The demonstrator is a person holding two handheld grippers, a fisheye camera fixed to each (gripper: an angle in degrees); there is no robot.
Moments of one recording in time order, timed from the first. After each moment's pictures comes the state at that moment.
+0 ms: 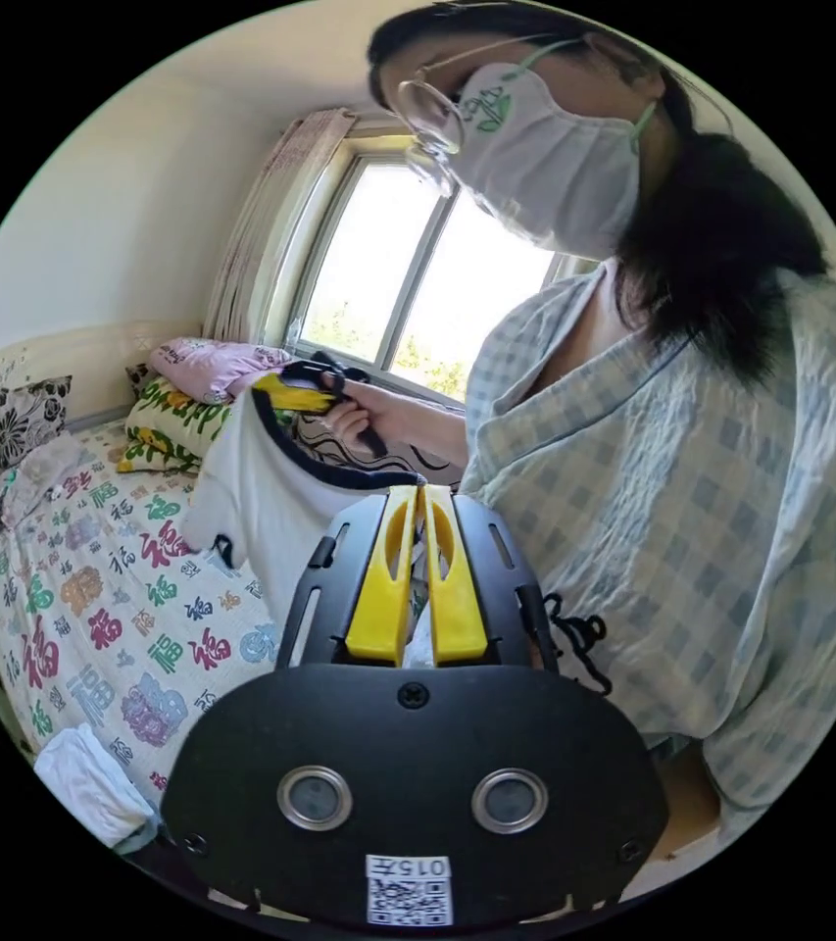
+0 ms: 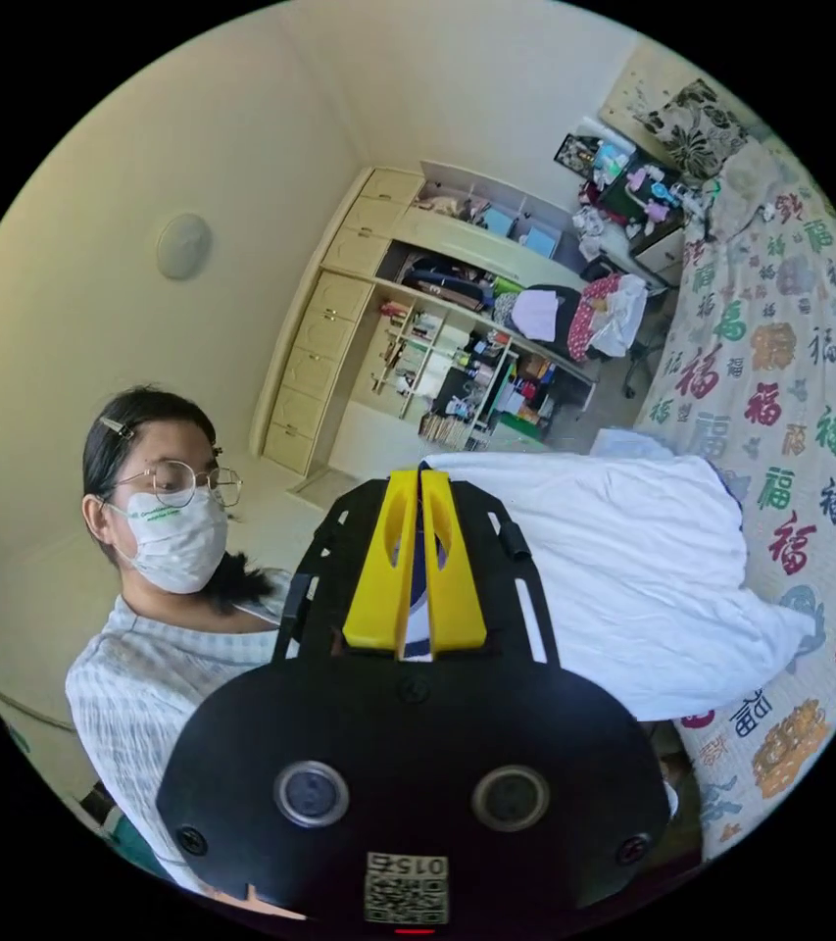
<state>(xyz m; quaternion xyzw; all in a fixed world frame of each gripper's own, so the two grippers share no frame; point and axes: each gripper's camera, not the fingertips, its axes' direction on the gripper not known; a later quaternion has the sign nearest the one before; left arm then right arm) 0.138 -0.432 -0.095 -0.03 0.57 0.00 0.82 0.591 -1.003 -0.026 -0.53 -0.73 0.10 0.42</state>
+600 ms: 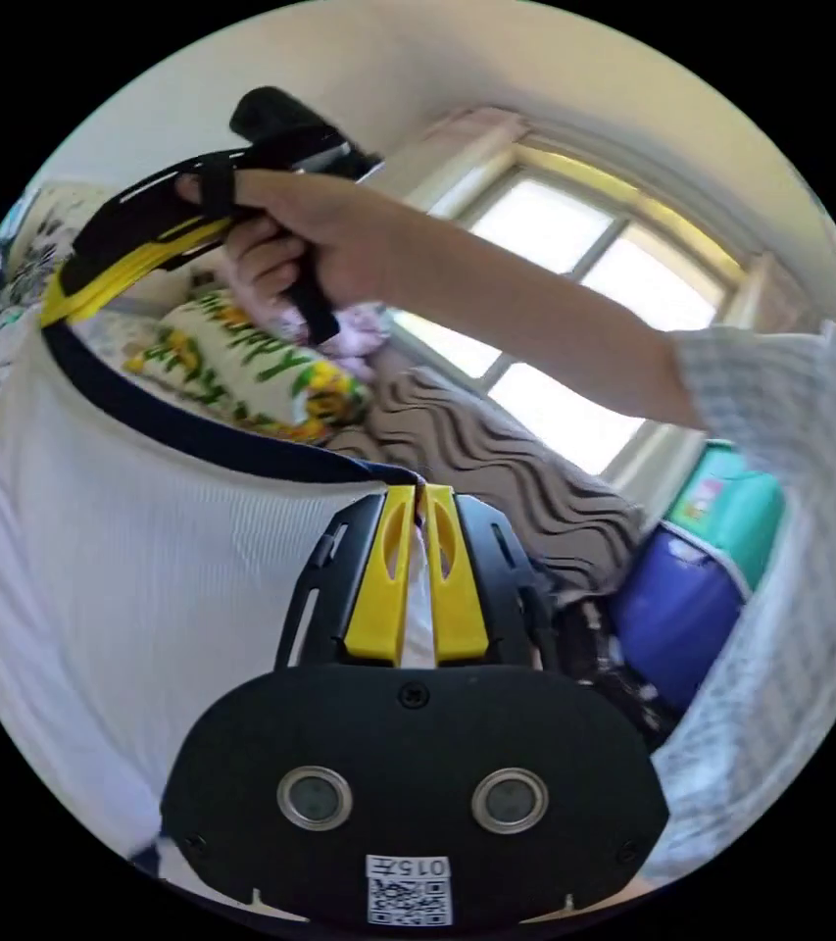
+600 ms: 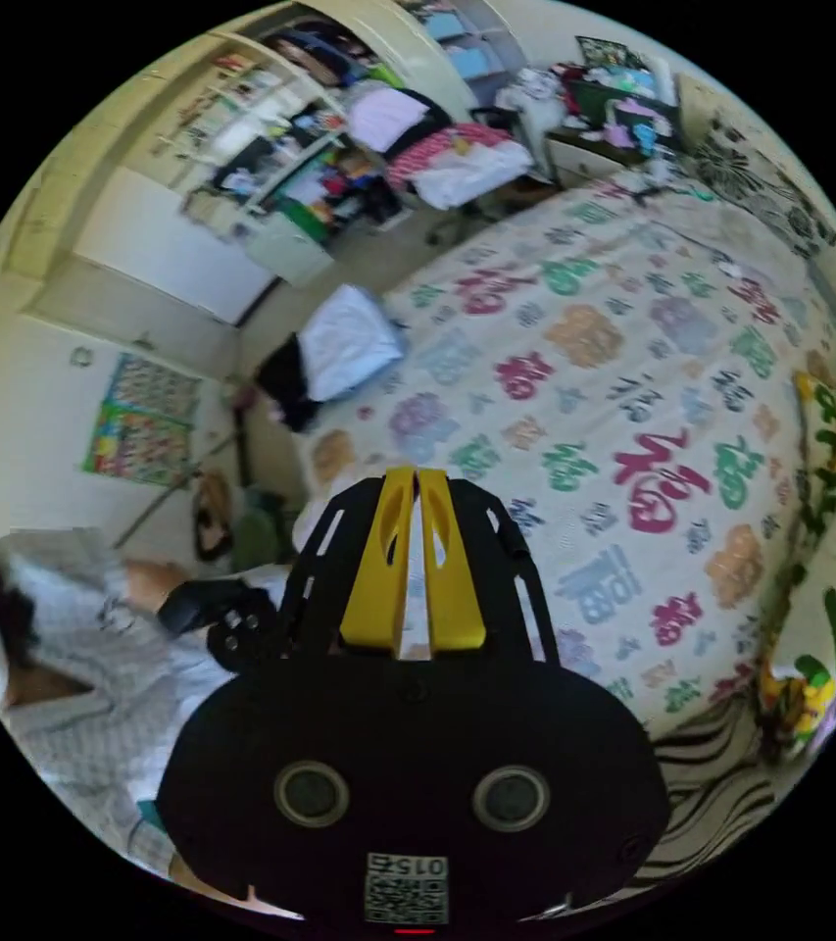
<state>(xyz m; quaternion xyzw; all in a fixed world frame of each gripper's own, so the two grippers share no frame) 0.184 -0.422 0.319 -0.11 0.50 -0.17 0.84 0.387 -0.920 0.204 -0.59 -0.52 -0.40 0.48</state>
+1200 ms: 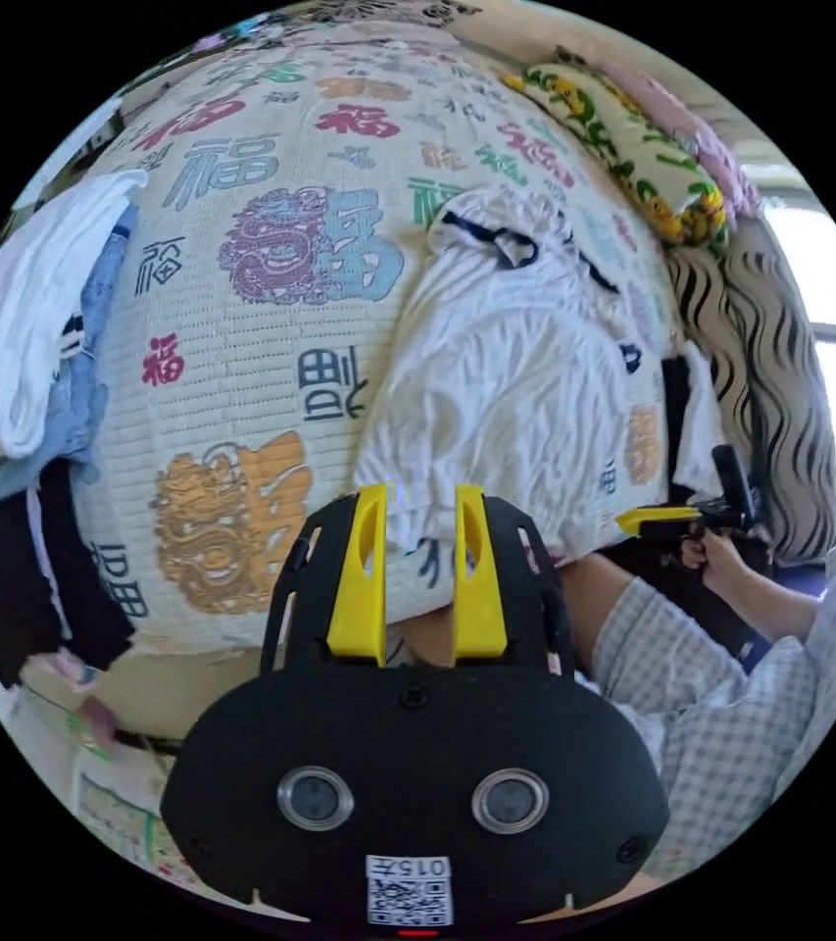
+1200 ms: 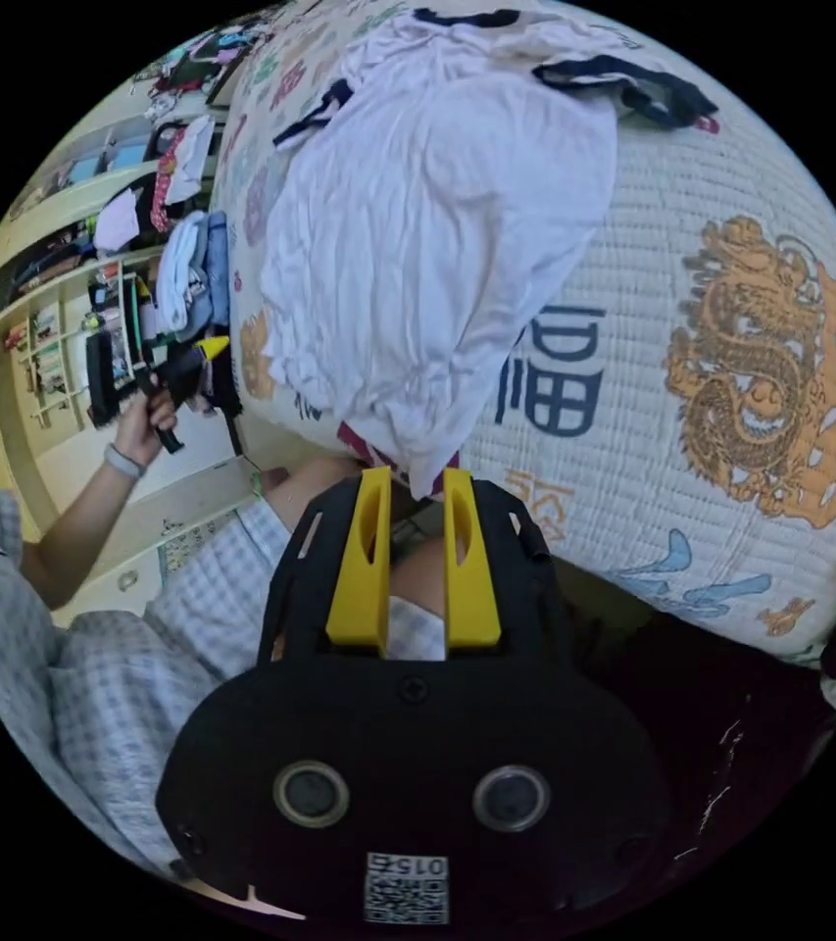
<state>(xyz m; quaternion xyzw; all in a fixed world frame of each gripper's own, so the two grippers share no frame) -0.032 -0.206 0.416 -0.56 0.26 -0.18 0.77 0.595 -0.627 0.148 -0.81 -0.32 -0.08 0.49</state>
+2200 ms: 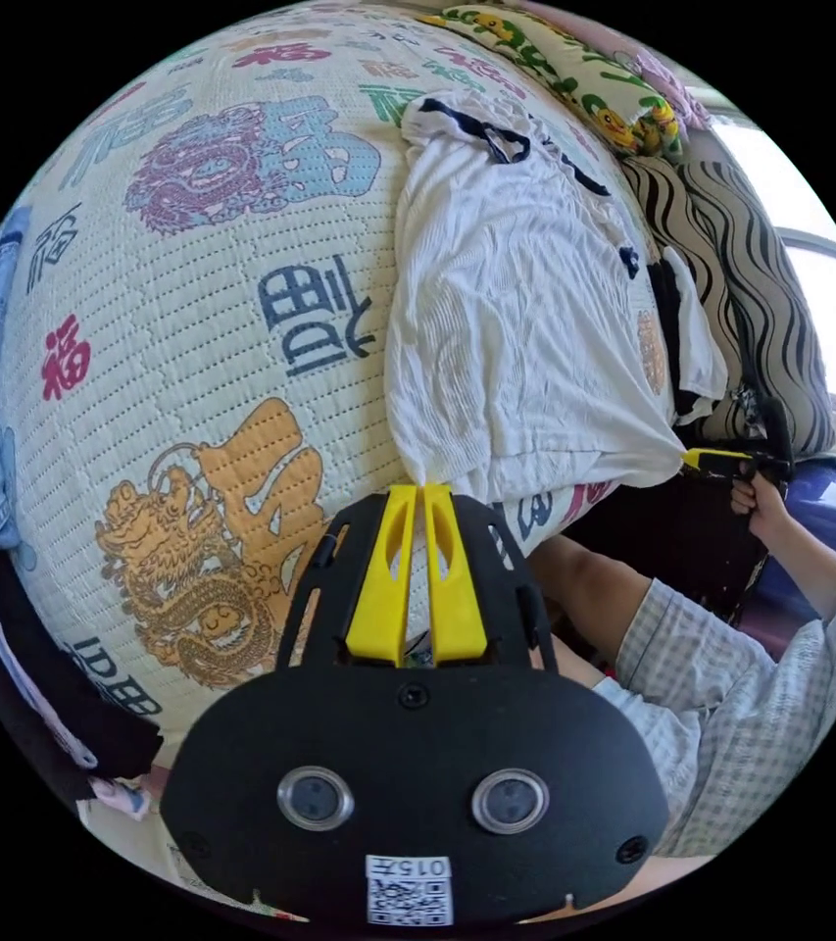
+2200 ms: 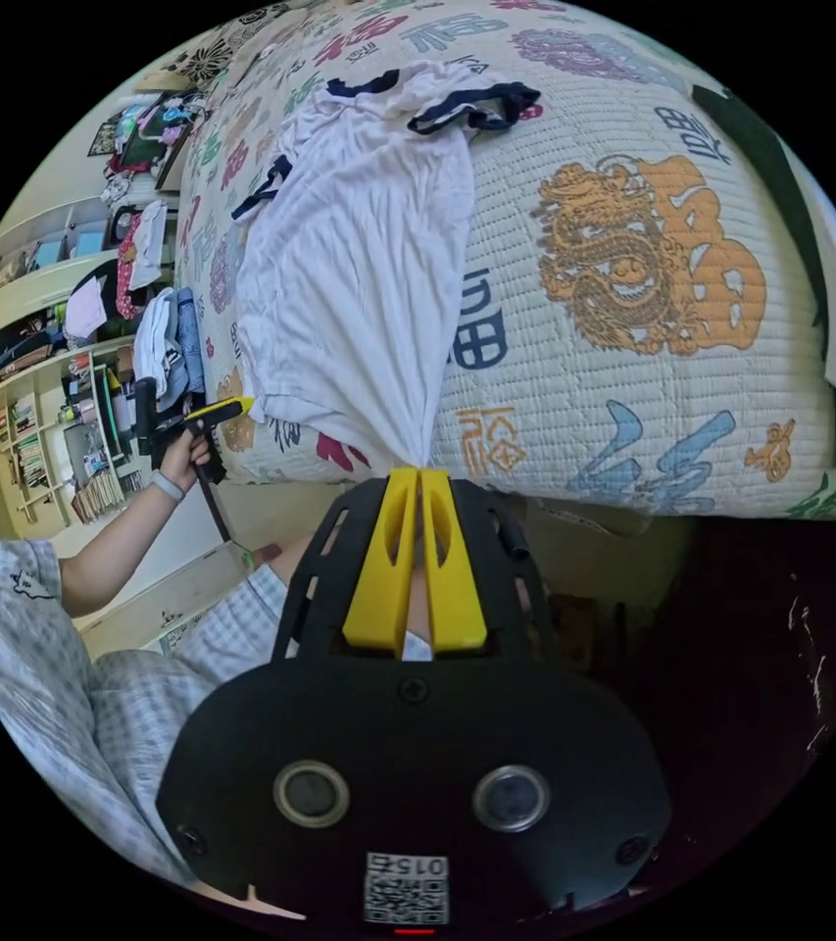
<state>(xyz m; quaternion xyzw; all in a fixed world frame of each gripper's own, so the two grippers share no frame) -0.130 -0.187 0.462 -0.57 0.34 -0.12 0.74 0.674 -0.622 0.192 -0.78 -0.22 -0.01 0.58</state>
